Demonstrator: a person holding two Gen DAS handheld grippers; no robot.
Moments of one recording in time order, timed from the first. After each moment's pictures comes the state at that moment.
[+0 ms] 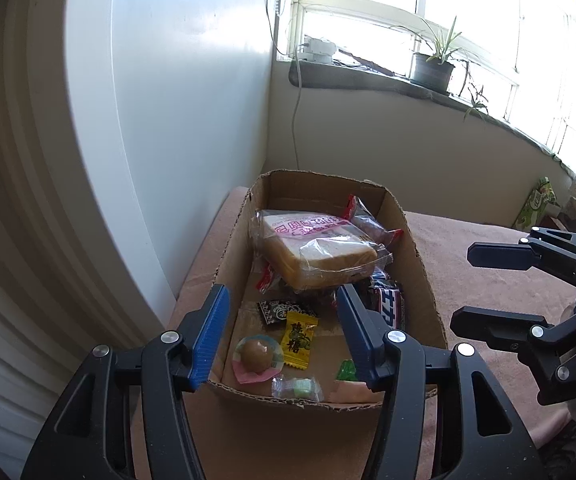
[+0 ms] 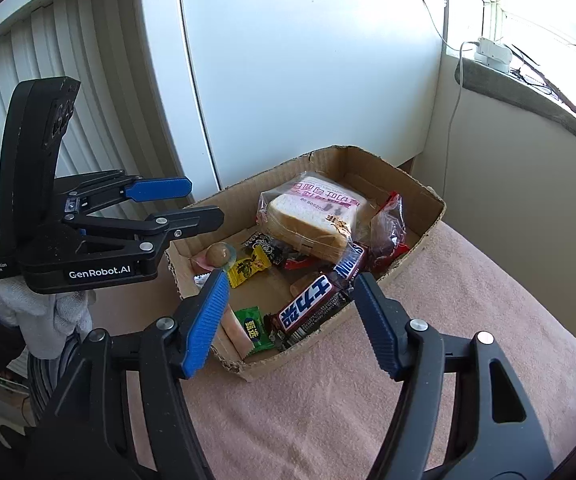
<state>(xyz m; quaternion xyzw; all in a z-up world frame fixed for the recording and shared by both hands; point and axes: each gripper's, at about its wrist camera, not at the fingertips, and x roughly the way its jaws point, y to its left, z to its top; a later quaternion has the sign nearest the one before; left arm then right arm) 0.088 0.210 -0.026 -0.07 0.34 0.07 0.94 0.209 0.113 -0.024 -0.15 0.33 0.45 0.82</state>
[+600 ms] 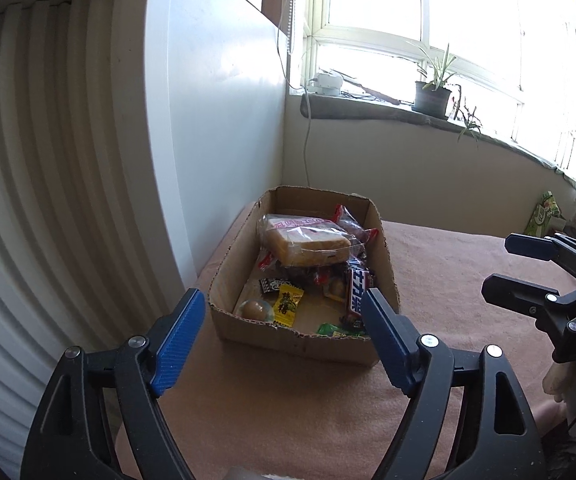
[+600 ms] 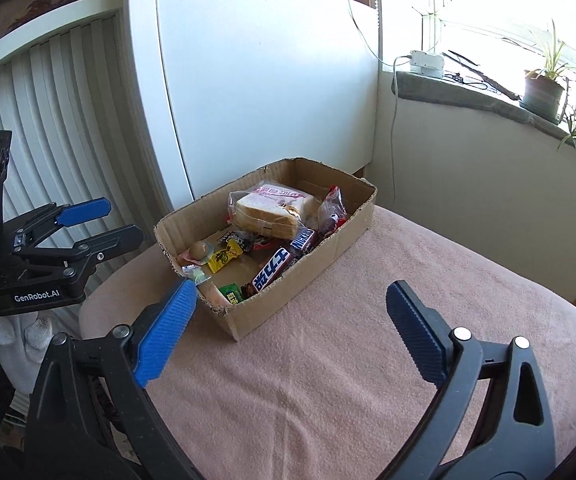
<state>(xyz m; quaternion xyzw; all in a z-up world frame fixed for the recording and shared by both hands) 0.013 0.173 -0.005 -0.06 0.28 0.12 0.95 0.168 0.039 -0.012 -0.10 0.29 0.38 0.87</state>
